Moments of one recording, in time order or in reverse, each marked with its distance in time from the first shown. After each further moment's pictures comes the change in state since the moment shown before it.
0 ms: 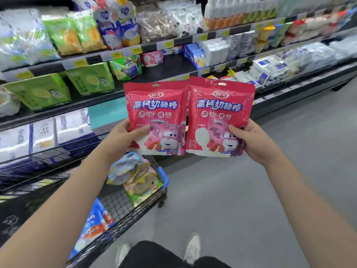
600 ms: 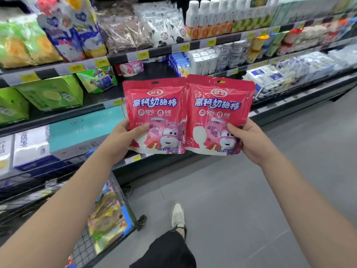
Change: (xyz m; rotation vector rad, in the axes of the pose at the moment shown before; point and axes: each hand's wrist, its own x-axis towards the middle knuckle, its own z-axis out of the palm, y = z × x) left_hand 0.170 0.025 0.098 -0.190 -0.026 0.010; right_hand 0.149 -0.029 -0.121 -0.005 0.050 0.007
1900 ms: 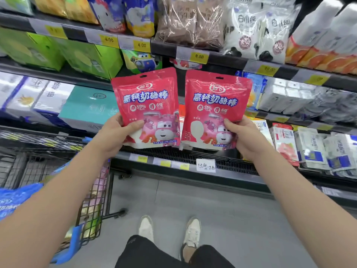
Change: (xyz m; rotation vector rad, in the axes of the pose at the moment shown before) left_hand 0.150 -0.027 -0.045 -0.120 0.593 -0.067; right_hand 0.349 0.015 0.069 -0.123 -0.458 0.257
